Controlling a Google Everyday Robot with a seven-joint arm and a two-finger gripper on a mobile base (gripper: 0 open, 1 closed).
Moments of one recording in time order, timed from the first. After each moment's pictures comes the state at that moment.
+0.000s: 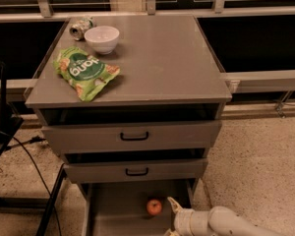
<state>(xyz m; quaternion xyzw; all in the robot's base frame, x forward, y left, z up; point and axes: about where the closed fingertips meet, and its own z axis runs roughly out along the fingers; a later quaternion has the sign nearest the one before) 0.424 -0.070 0.347 -0.51 0.74 0.25 0.36</state>
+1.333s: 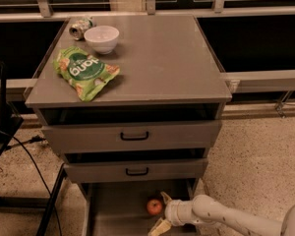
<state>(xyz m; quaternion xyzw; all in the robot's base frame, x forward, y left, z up) 0.491 -0.049 0.252 -0.51 0.75 0.26 0.33</state>
